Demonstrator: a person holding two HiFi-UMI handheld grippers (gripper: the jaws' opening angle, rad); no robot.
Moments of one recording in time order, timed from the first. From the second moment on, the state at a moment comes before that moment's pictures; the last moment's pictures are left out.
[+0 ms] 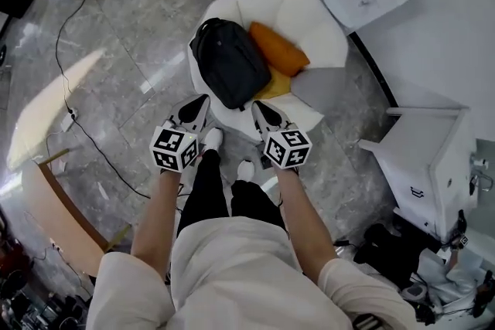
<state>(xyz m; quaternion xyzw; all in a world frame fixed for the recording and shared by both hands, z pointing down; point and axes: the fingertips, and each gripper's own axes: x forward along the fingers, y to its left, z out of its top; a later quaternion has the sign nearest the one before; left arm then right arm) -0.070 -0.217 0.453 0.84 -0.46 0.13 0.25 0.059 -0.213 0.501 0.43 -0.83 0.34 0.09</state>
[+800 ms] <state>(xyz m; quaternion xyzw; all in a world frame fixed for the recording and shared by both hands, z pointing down) -0.024 -0.132 0.343 0.85 -0.47 0.11 0.21 0.176 -0.107 0.350 0.44 -0.86 0.28 0.05</state>
